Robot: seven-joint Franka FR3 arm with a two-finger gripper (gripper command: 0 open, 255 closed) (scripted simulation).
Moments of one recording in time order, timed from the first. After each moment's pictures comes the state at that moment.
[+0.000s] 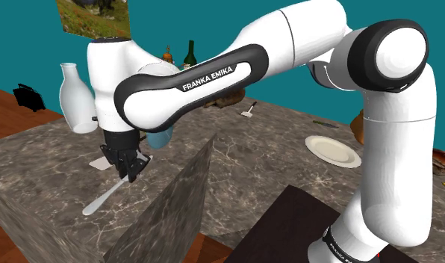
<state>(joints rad) 0.03 0.44 0.68 -1.71 -0.31 2.07 1.97</state>
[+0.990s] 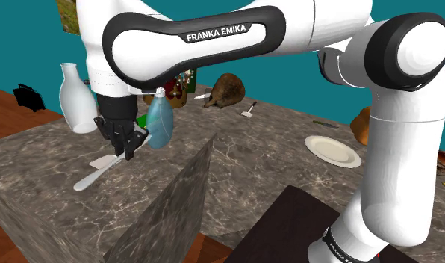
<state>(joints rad) 0.02 0.38 0.71 -1.59 -0.26 1.90 1.93</state>
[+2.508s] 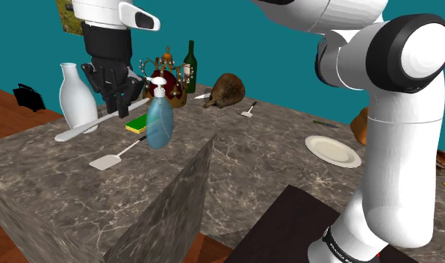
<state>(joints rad) 0.08 0.40 0.72 -1.24 -0.26 1.58 1.92</state>
